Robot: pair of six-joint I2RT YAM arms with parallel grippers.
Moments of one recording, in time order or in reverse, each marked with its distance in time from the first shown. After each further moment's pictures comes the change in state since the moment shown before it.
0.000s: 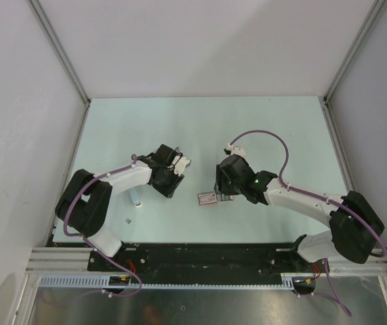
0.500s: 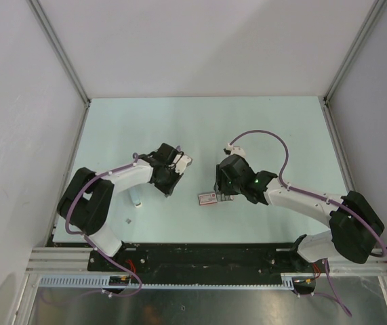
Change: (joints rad) left arm -0.002 0.026 0.027 0.002 0.002 0.001; right arm -0.003 0.000 0.000 0.006 -0.011 0.000
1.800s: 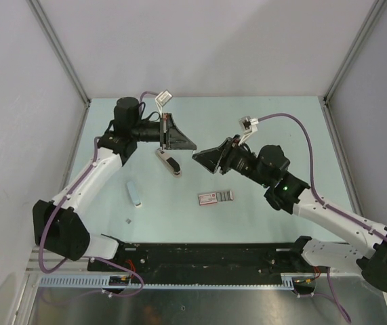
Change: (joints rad) left arm 0.204 -0.251 0.292 0.368 1.052 -0.793; right arm -0.014 -0.314 0.000 0.591 -0.366 0.071
